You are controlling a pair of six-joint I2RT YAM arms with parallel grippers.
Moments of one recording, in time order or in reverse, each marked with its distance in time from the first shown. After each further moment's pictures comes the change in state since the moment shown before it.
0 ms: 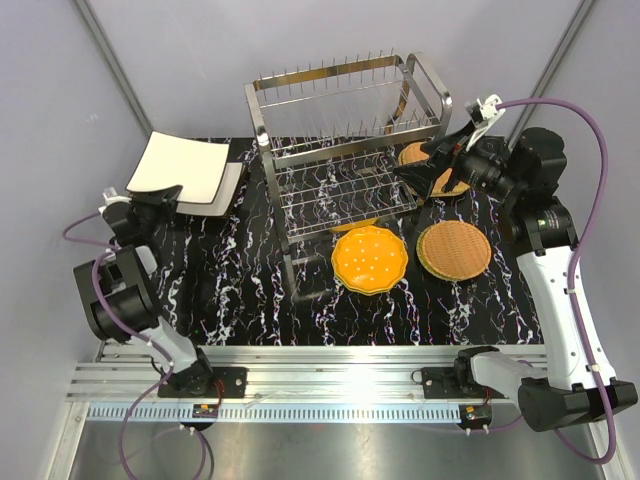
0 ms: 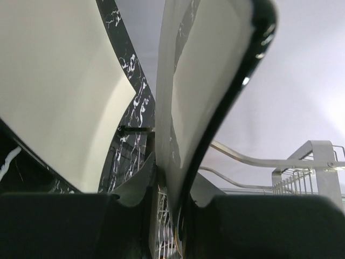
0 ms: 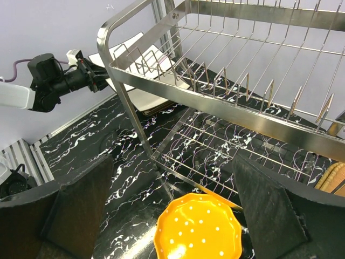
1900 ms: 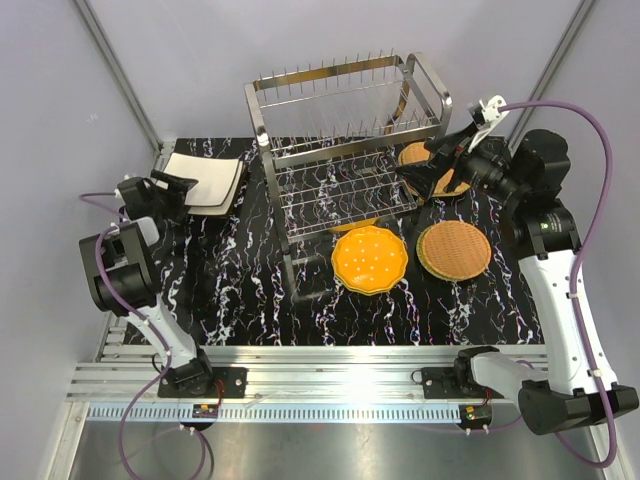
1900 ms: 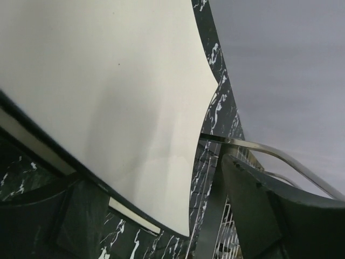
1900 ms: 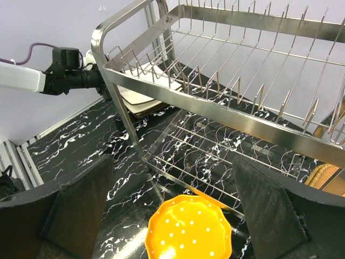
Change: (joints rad) left arm -0.091 0.230 0.310 -0.422 -0.106 0.290; right arm 0.000 -0.008 0.004 -0.003 0.025 -0.034
